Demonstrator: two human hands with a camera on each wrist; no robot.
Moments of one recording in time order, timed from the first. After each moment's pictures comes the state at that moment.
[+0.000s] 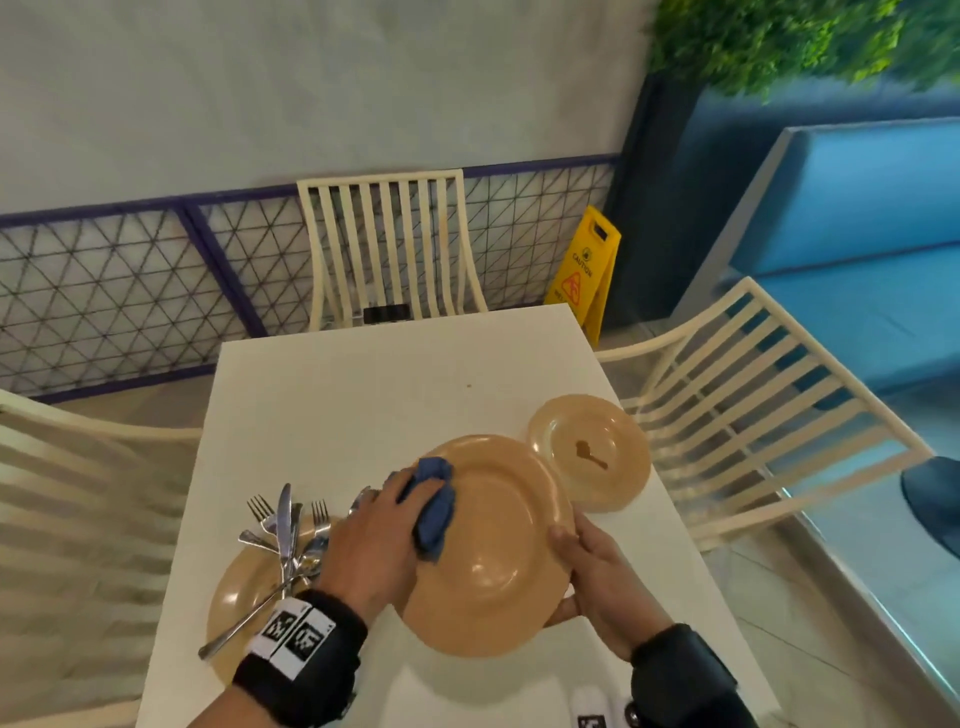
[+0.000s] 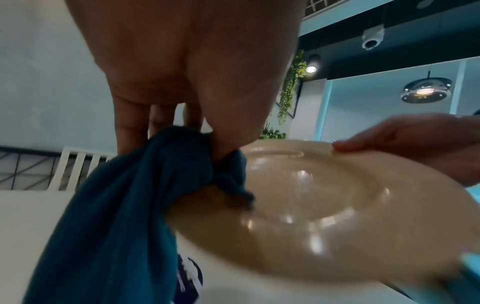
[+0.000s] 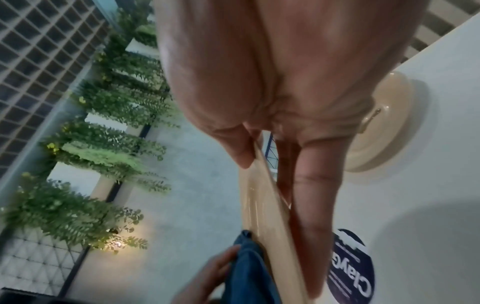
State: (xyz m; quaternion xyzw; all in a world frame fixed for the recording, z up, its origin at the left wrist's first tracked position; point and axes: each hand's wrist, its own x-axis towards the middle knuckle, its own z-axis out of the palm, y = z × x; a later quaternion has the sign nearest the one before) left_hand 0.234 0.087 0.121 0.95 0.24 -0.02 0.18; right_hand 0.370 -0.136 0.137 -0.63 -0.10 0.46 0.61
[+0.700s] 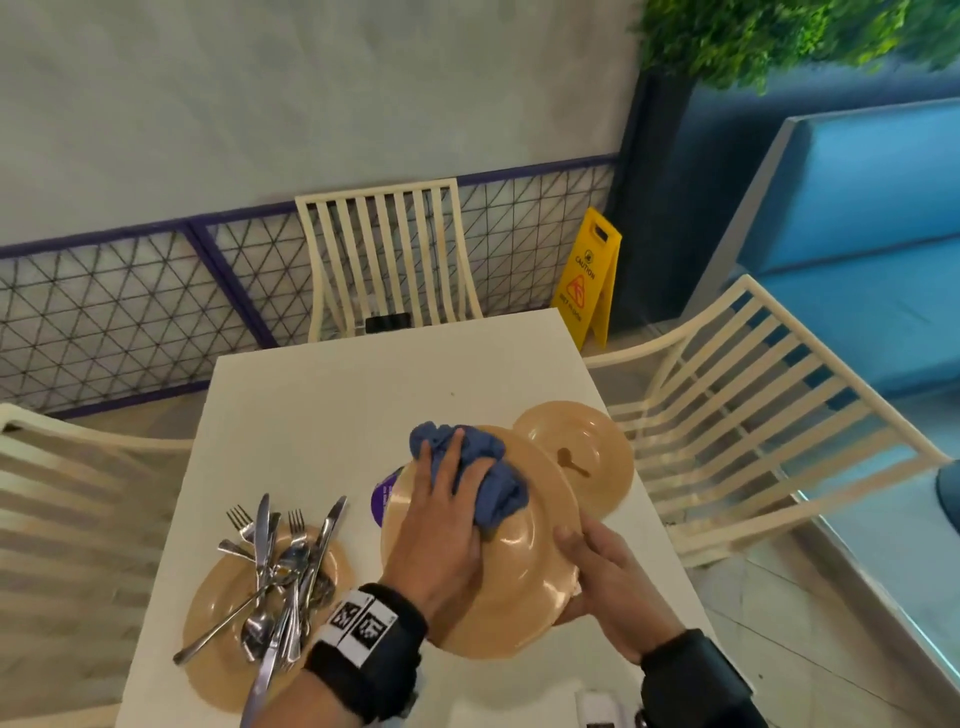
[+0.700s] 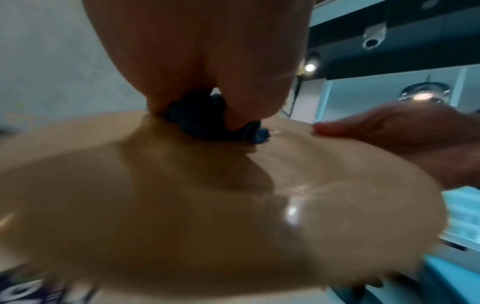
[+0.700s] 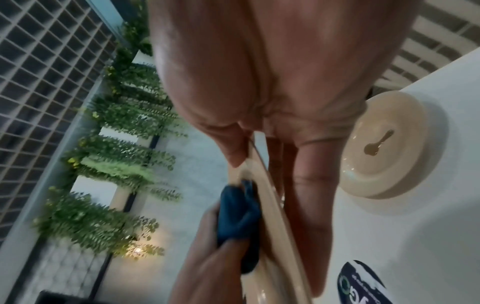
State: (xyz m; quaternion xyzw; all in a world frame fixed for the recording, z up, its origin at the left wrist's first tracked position) left_hand 0.319 0.003 0.133 0.94 0.18 0.12 0.25; right_hand 0.419 -0.179 0.143 -0.61 -0.12 0.46 0.63
